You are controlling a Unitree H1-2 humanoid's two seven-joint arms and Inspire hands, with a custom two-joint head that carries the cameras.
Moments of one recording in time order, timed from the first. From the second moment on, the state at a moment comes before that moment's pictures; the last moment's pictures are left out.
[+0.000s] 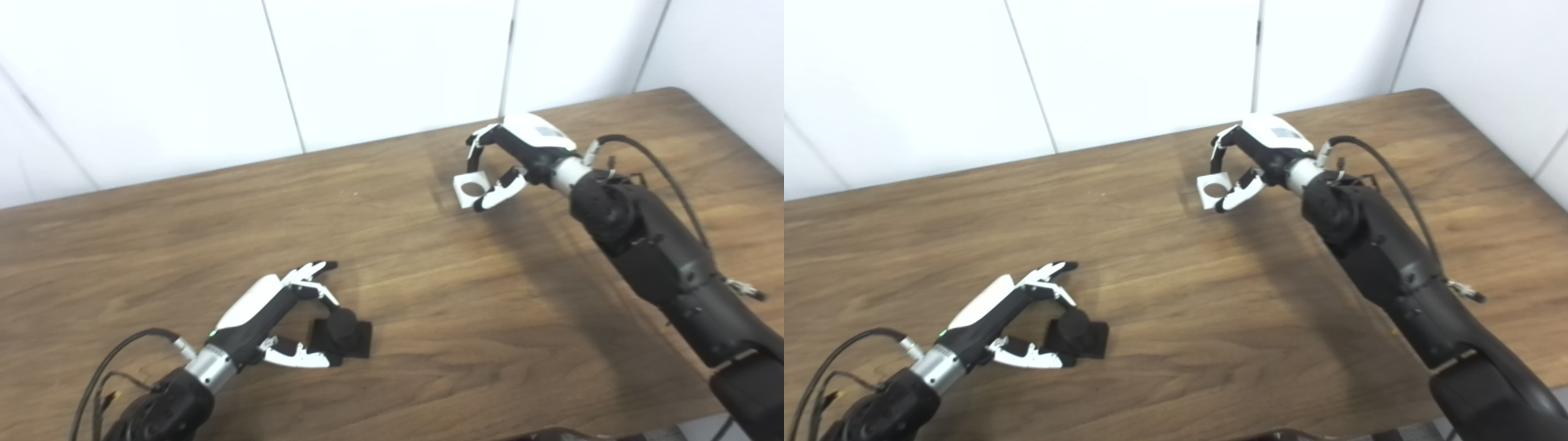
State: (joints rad) left arm -0.21 0.38 -0.34 -0.03 0.37 -0.10 -0.37; right arm -0.53 -0.54 0.27 0.09 -0.59 0.14 0.26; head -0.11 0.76
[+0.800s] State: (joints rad) left arm -0.23 0.35 -0.35 -0.02 0.40 -0.06 -0.36; right arm -0.52 -0.52 0.27 -0.23 -0.50 0.09 0.45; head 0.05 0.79
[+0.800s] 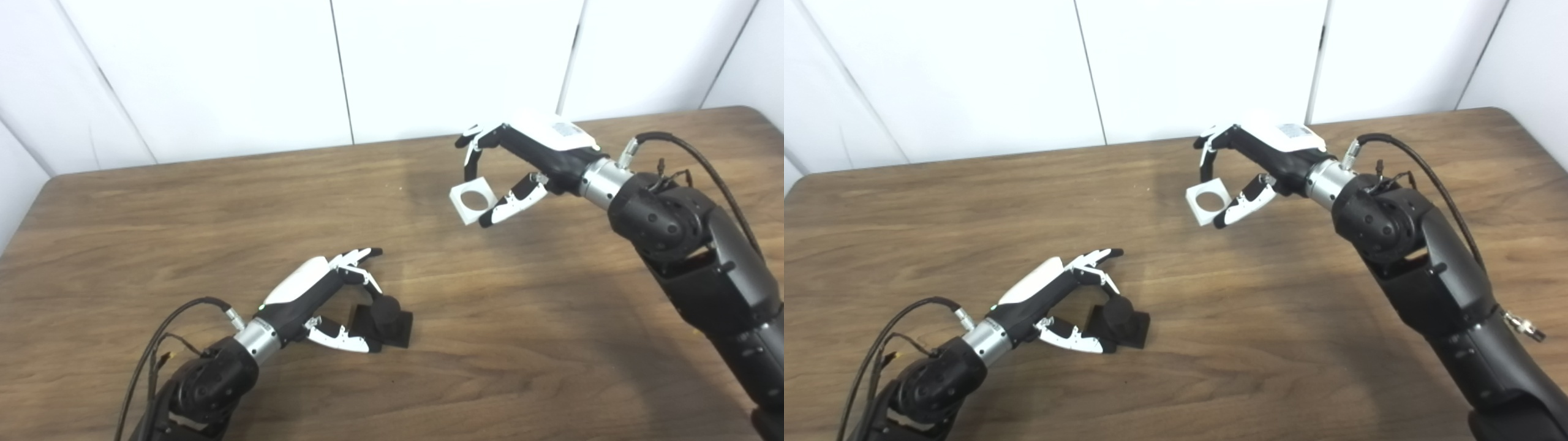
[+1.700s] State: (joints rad) left arm -0.24 0.33 -0.36 -0.02 0.42 -0.05 -0.35; right arm -0.48 -0.41 0.36 -0.36 -0.46 0.10 0.57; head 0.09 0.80
